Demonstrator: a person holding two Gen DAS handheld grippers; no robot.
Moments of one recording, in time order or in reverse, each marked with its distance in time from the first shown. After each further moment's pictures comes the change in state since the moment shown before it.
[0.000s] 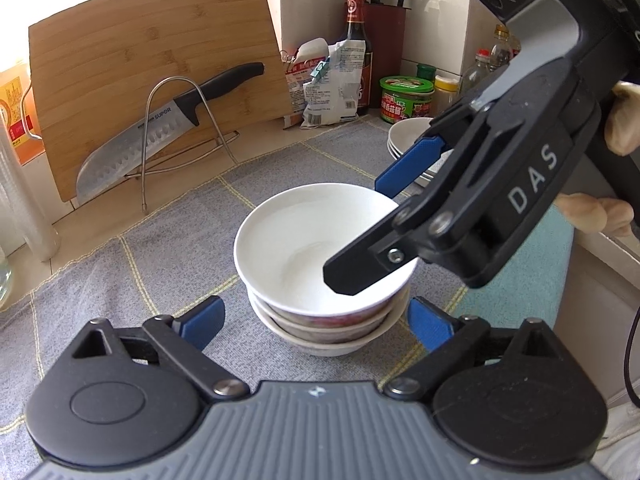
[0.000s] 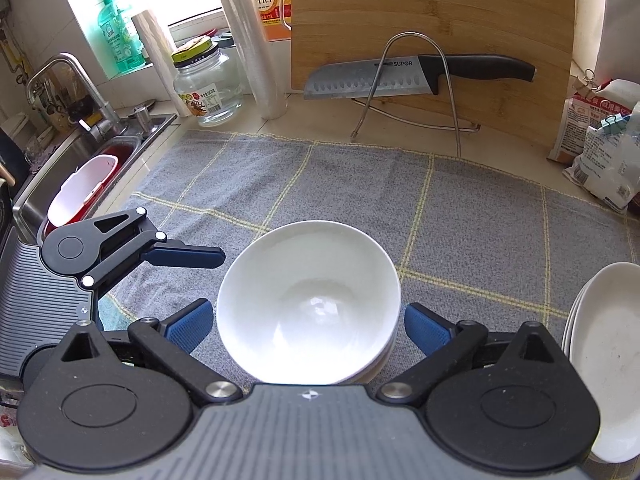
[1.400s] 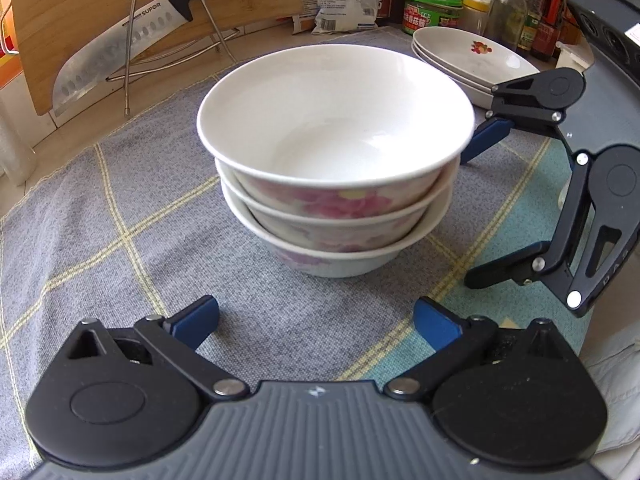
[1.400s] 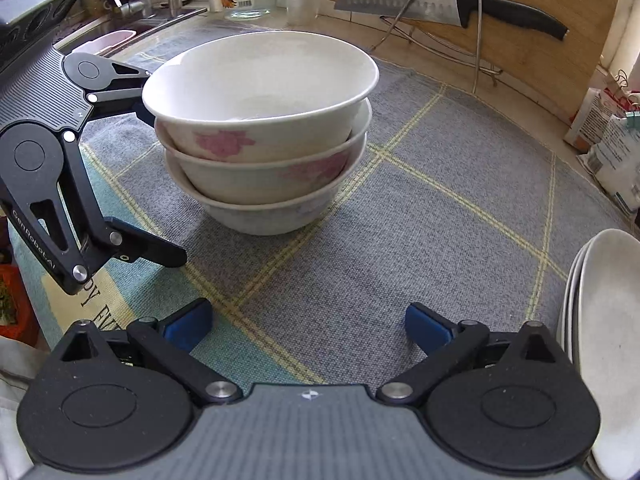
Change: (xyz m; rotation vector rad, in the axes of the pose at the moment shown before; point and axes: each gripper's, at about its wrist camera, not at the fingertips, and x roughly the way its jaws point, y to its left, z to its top) left arm 0.054 -0.011 -0.034 -0.041 0.210 0.029; right arm 0.038 -0.039 -0.095 -0.337 0.060 -0.041
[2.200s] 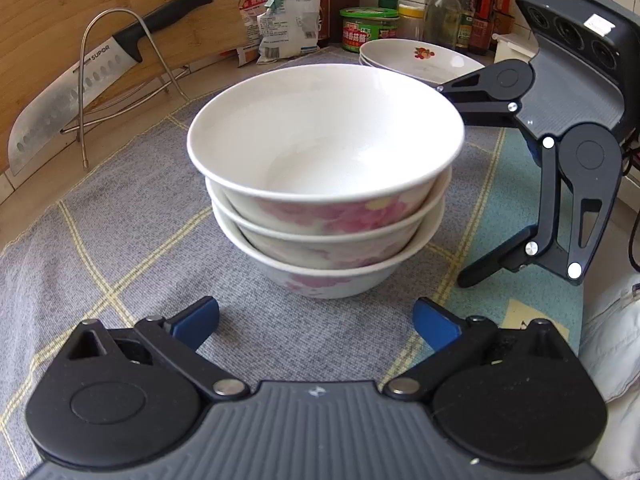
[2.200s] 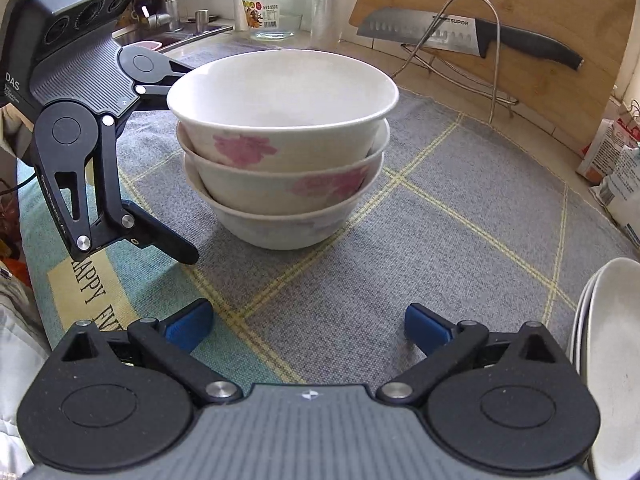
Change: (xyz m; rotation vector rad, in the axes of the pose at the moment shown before) left arm 0.004 0.021 0.002 0.192 -0.104 -0.146; right arm 0.003 0.008 0.001 -0.072 -0.064 0.030
